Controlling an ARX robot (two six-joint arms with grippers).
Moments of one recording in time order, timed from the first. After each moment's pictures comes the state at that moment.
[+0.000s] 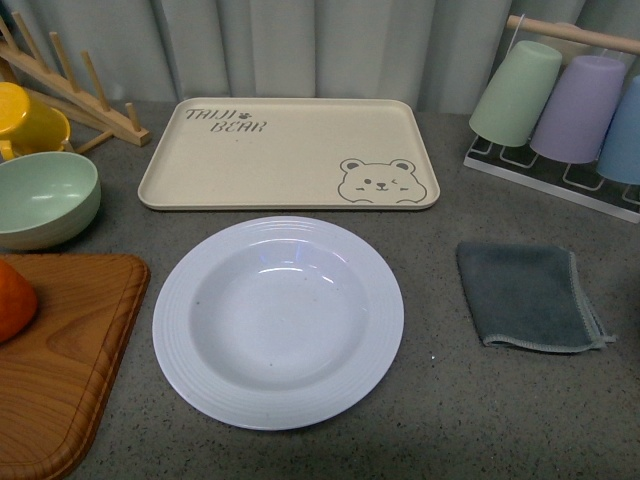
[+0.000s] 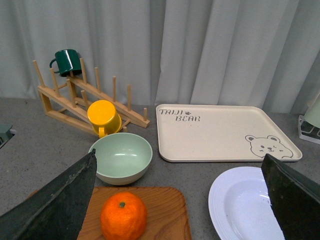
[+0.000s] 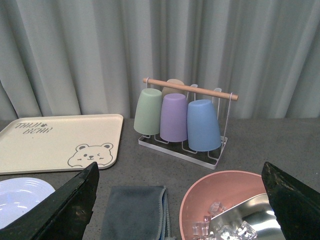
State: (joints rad) left arm 0.00 0.00 0.02 0.00 0.00 0.00; right arm 0.00 0.00 0.01 0.00 0.00 0.00
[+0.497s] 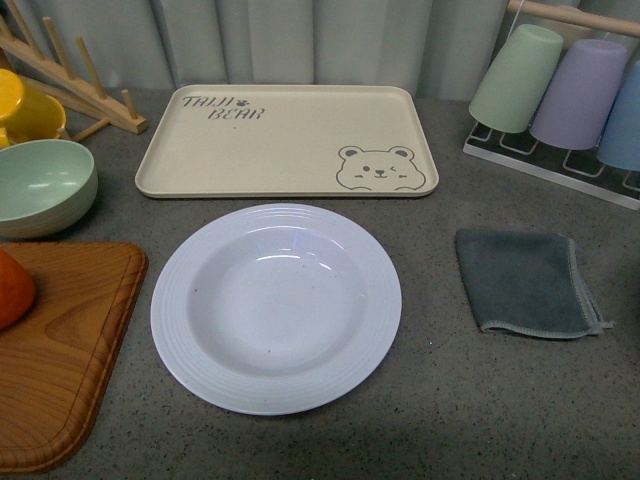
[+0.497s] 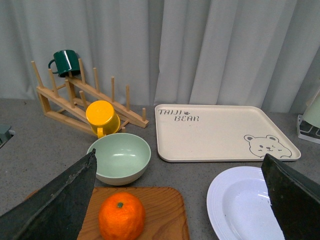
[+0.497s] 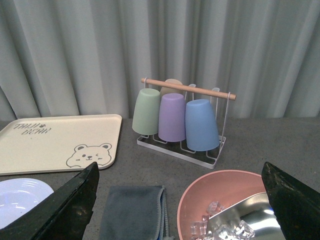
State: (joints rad) left arm 0.00 0.00 0.02 0.00 0.00 0.00; right arm 0.00 0.00 0.01 0.00 0.00 0.00
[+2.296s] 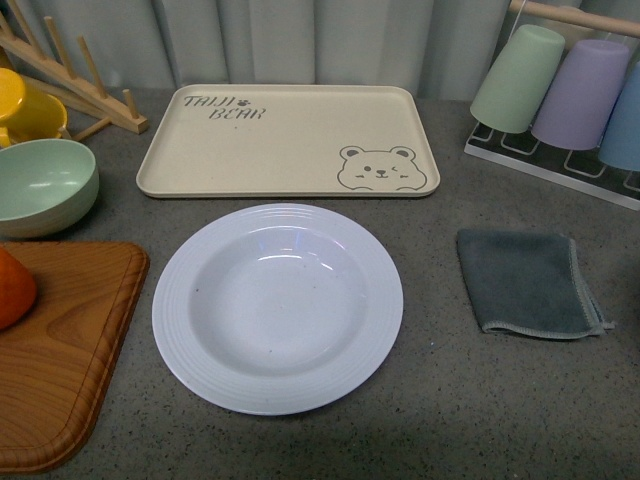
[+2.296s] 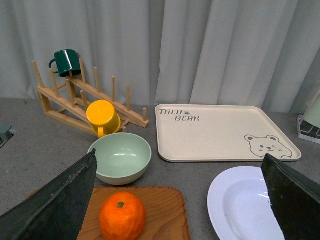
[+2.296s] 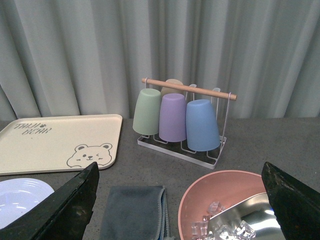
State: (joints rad) left arm 0.00 0.00 0.02 0.00 0.00 0.00; right arm 0.00 0.00 0.01 0.00 0.00 0.00
